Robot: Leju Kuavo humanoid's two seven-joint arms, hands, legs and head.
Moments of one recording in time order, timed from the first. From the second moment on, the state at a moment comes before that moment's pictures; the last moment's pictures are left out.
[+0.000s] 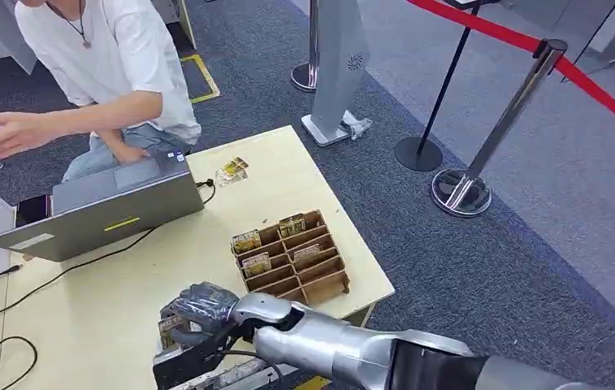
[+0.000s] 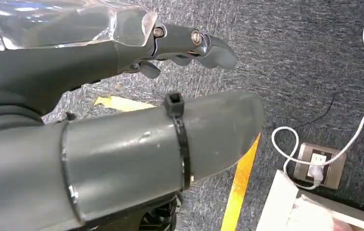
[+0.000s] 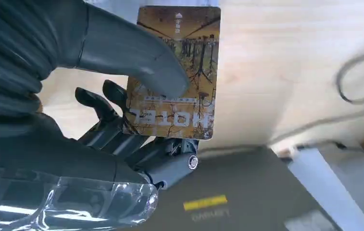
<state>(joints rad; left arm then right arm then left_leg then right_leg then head) -0.09 -0.21 0.64 -0.20 -0.36 0.32 -0.21 -0.48 0.02 0.87 -0.93 0.58 -0.06 -0.27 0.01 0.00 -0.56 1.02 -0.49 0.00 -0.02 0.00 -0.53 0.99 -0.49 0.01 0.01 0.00</state>
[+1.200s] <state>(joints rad) -0.09 -0.21 0.64 -0.20 -0.36 0.33 -0.25 -0.38 -0.10 0.54 -1.35 1.25 -0.68 -0.17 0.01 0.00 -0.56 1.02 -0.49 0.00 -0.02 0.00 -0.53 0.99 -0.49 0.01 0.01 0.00</state>
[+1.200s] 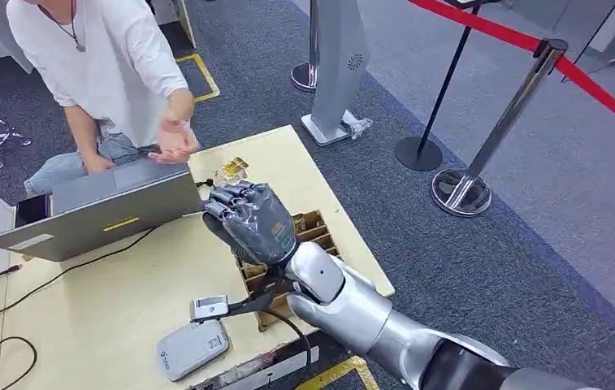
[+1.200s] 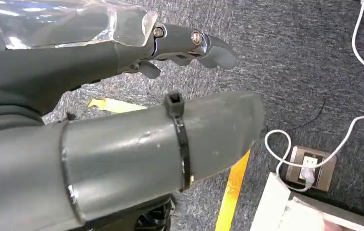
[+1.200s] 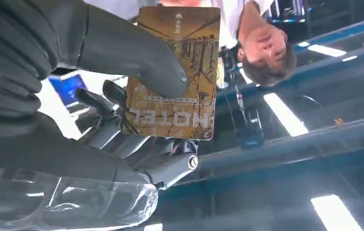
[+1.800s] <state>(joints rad) -0.09 -0.21 0.64 -0.20 -0.36 0.33 -0.24 -0.46 -0.09 0.47 -1.21 1.54 -0.64 0.06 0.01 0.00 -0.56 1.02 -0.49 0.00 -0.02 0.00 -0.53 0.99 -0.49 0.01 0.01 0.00</state>
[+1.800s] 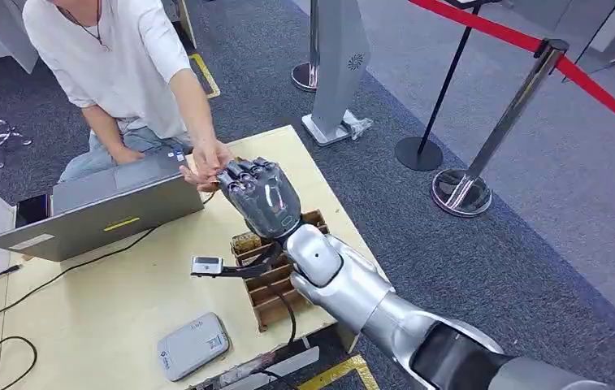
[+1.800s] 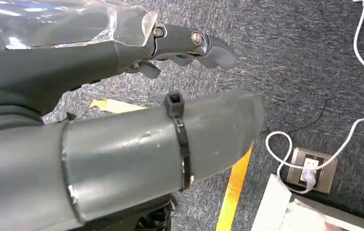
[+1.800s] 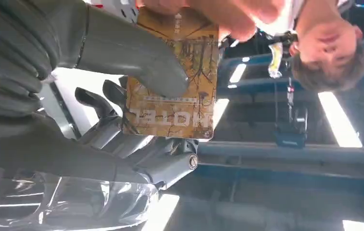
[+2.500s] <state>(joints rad) -0.09 -0.21 0.64 -0.20 -0.36 0.33 -0.25 -0.47 -0.07 0.48 -1.12 1.51 -0.60 0.02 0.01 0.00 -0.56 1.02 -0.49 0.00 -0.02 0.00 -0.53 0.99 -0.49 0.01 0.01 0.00</state>
